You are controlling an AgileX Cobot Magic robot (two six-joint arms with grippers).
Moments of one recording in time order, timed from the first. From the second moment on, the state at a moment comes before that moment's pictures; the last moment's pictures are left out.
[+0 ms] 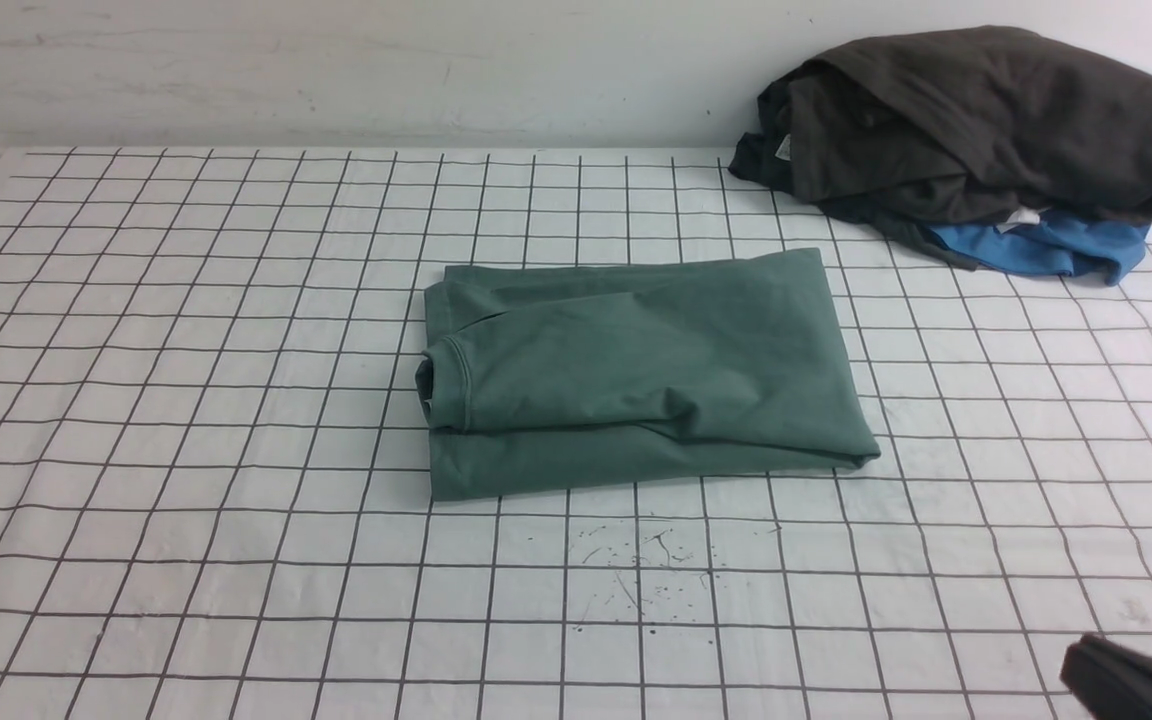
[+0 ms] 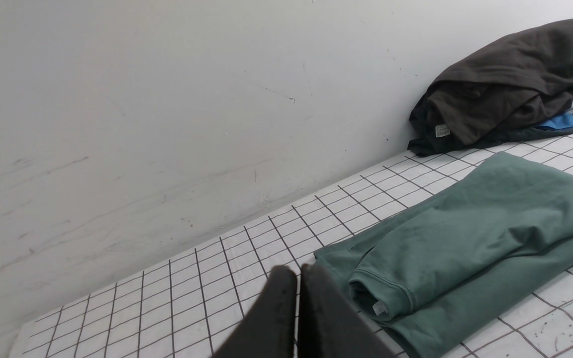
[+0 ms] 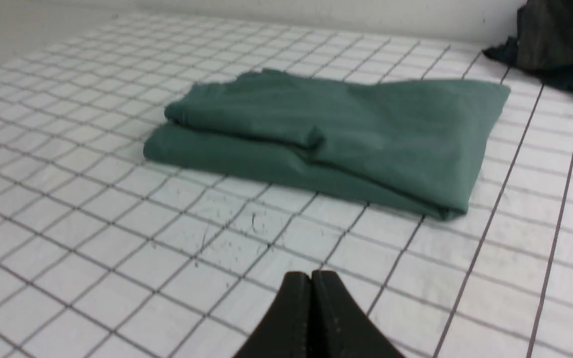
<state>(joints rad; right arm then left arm) 0.52 0.39 -0.06 0.05 0.11 0.00 -0.13 0.16 -0.32 -0.66 0.28 0.88</state>
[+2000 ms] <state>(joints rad) 0.00 -0.01 0.02 0.00 0.36 0.01 -0.05 -0.01 -0.08 -0.25 0.07 0.55</state>
